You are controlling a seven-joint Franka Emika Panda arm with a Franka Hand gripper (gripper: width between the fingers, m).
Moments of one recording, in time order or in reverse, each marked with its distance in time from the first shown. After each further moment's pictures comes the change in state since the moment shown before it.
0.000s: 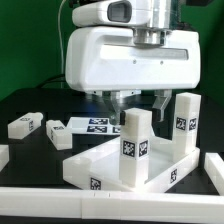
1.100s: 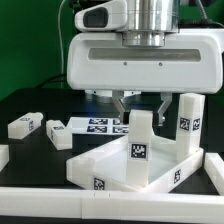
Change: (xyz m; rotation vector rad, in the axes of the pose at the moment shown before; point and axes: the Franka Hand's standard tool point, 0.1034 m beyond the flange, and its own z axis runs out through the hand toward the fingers) arm 0.002 -0.009 0.003 0.023 0.008 0.810
